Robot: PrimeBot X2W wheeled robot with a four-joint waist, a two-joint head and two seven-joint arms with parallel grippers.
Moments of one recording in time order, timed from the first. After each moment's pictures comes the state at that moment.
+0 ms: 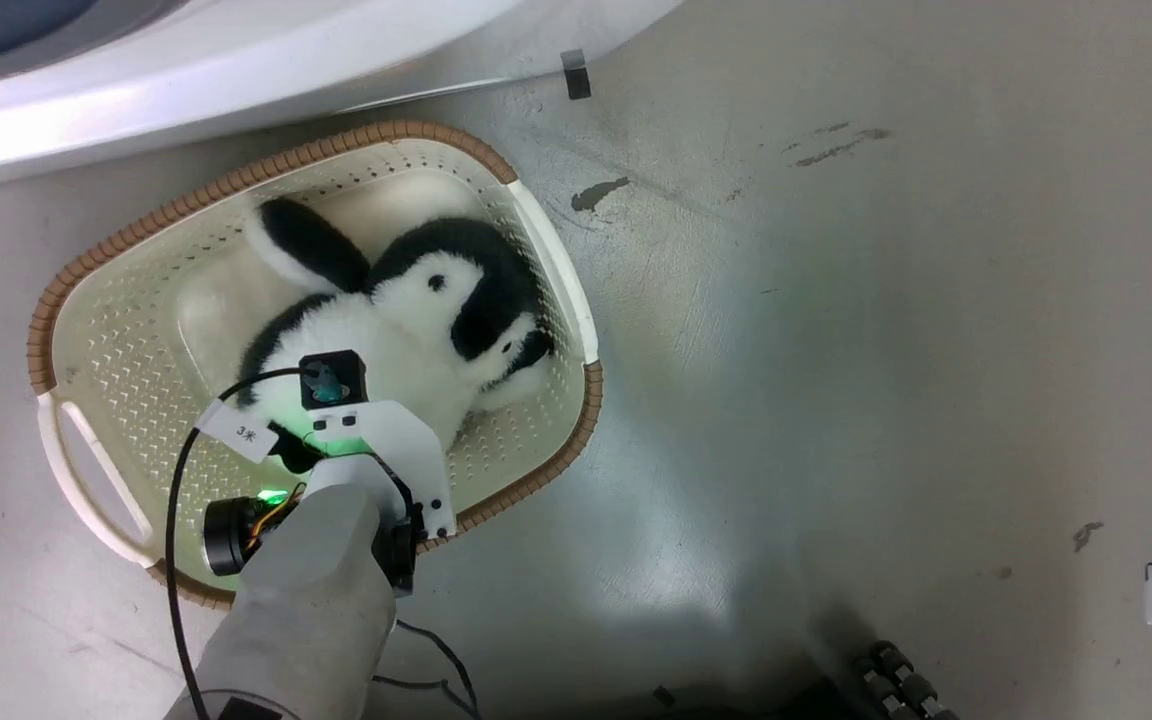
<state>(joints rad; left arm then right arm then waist) -0.84 0.05 -0.47 1.27 -0.61 0.23 0.07 -0.08 -0.06 -0.28 -0.23 0.33 0.13 -0.20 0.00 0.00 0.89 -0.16</state>
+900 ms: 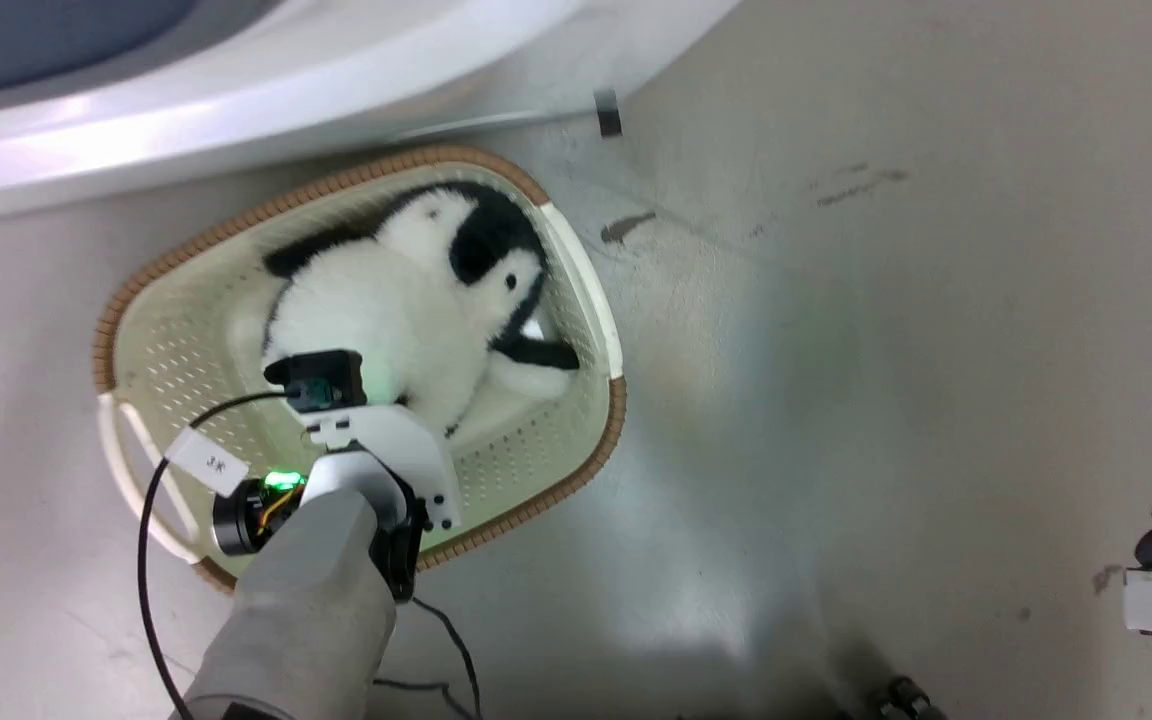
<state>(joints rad) -0.84 0.05 -0.48 1.27 -0.66 0.10 -0.18 -0.07 -0.07 -0.26 -0.21 0.34 0.13 -0.19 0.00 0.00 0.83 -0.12</state>
